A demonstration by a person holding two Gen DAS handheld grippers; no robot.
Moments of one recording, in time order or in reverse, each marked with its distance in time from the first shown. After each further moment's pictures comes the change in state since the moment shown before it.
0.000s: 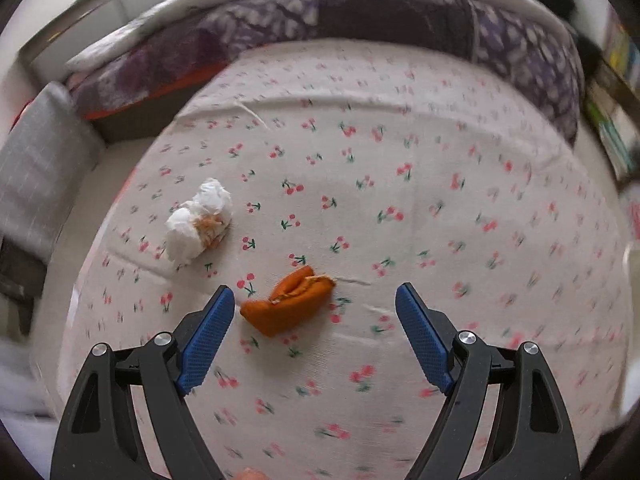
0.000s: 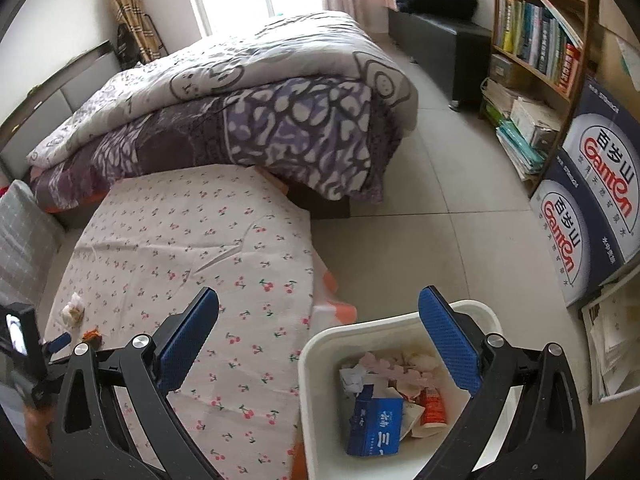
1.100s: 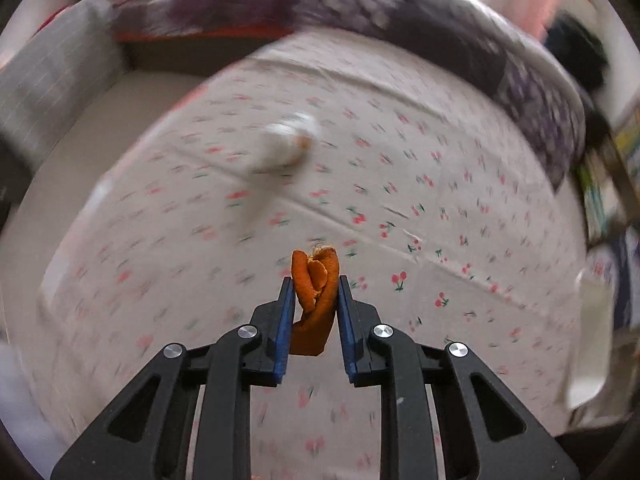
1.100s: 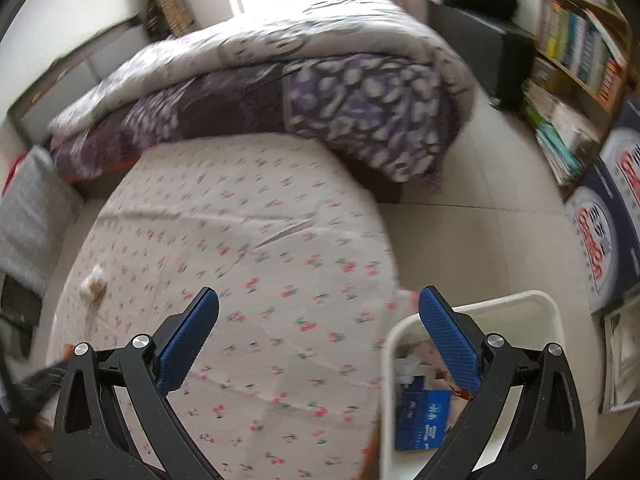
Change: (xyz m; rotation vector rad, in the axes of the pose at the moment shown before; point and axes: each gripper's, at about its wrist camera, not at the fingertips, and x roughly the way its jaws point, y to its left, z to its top) left arm -0.075 0.078 -0.069 -0.369 0.026 -0.109; right arm 0.025 0.084 -0.019 -0.099 0.060 0.069
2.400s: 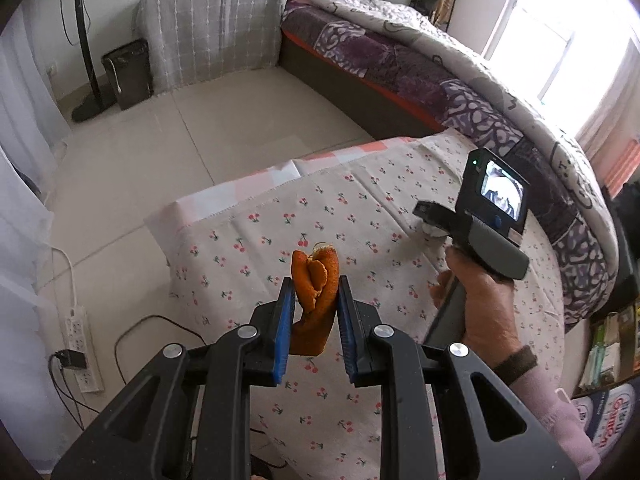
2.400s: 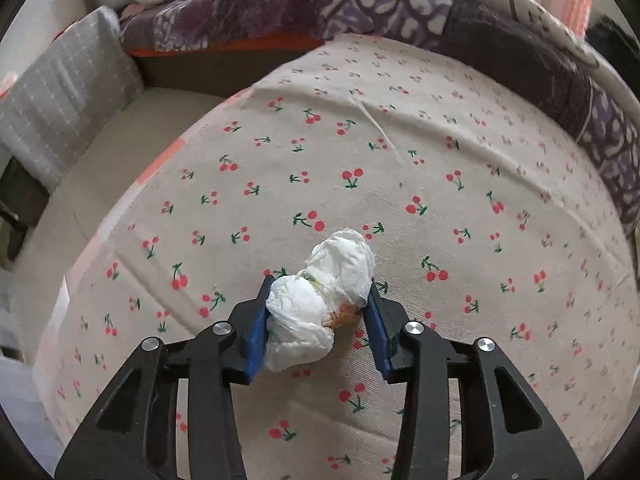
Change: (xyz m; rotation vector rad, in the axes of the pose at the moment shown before) left arm -0.098 0.100 -0.050 -0.426 -0.190 0.157; right arm 0.146 0.363 -0.046 -0.350 0.128 0.076
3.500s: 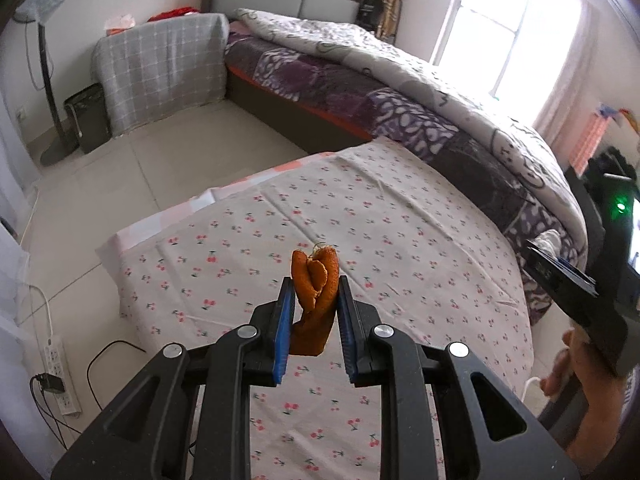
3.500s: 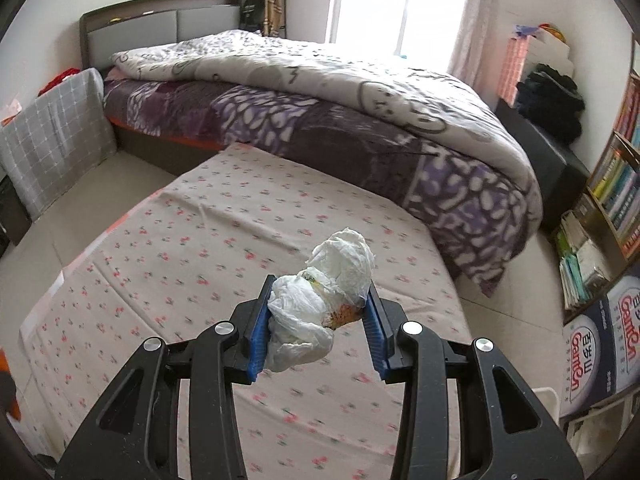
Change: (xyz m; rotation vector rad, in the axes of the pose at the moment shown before) left arm -0.028 -0.098 -0.023 0.125 -0.099 -0.105; right arm -0.184 -0.184 -0.036 0.007 -0.273 -0.153
